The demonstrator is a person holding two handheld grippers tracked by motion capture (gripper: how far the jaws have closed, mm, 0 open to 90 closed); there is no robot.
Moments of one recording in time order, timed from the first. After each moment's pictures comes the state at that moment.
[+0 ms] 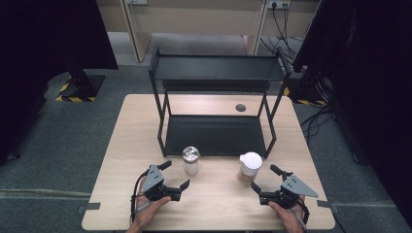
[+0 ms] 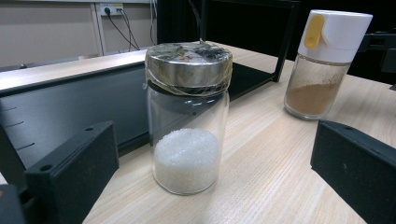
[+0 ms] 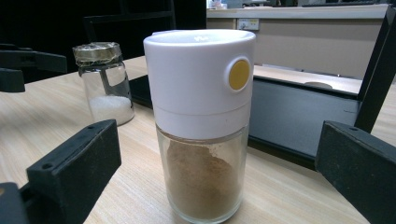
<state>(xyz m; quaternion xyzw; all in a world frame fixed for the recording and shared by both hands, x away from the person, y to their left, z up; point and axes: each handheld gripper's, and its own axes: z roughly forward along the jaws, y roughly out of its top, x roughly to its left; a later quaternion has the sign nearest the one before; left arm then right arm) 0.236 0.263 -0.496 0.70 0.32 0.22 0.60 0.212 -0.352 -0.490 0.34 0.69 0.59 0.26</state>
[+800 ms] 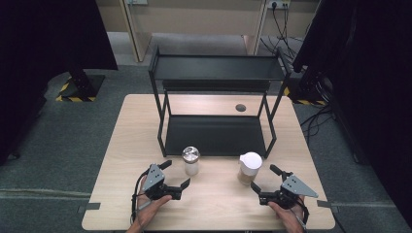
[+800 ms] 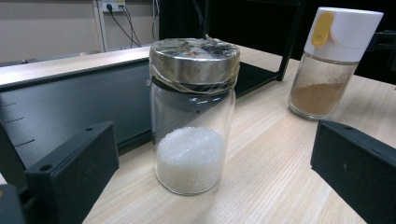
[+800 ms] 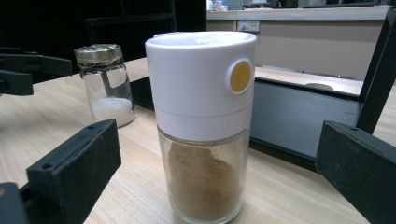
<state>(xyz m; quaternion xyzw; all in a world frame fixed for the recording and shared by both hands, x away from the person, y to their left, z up) 0.240 0.261 -0.497 0.70 0.33 0.22 0.59 0.211 -0.352 -0.491 0.33 0.69 0.59 0.26</state>
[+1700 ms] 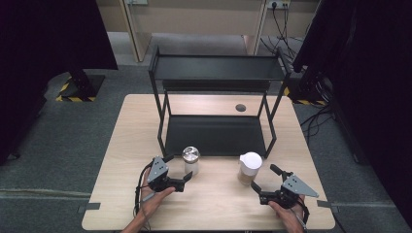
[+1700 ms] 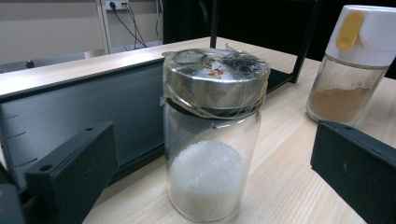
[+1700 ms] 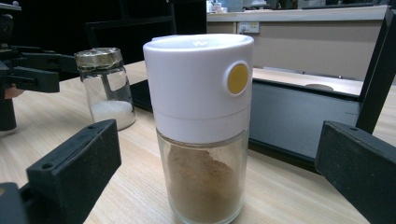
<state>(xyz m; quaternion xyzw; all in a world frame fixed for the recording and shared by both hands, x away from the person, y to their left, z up) 0.262 0.249 -0.489 0.71 0.33 0.23 0.58 0.212 -0.353 -0.493 0.34 0.68 0.59 0.26</state>
